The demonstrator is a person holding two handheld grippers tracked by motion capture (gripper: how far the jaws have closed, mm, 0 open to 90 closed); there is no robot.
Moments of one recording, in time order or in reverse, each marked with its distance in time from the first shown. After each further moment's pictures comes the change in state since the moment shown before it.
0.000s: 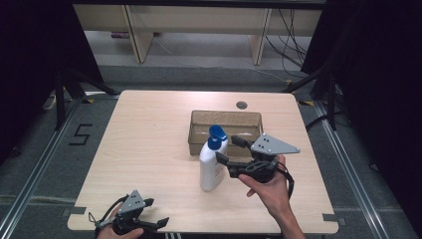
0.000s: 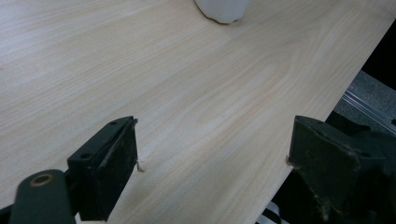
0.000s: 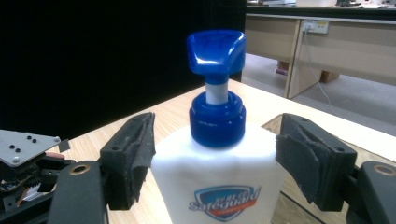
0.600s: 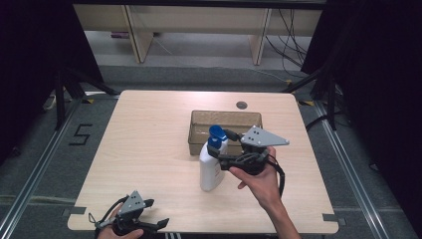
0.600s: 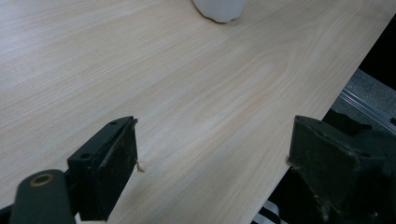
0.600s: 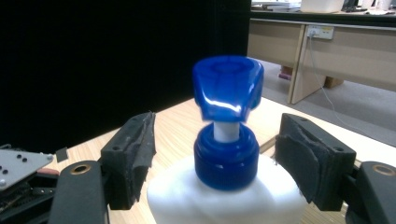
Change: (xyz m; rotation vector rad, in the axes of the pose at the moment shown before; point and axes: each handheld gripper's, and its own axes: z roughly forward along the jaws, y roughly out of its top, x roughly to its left) left arm -0.001 -0.001 0.000 -0.011 -0.009 0.000; right arm 0.001 0.012 0.023 -0.009 0.011 -0.009
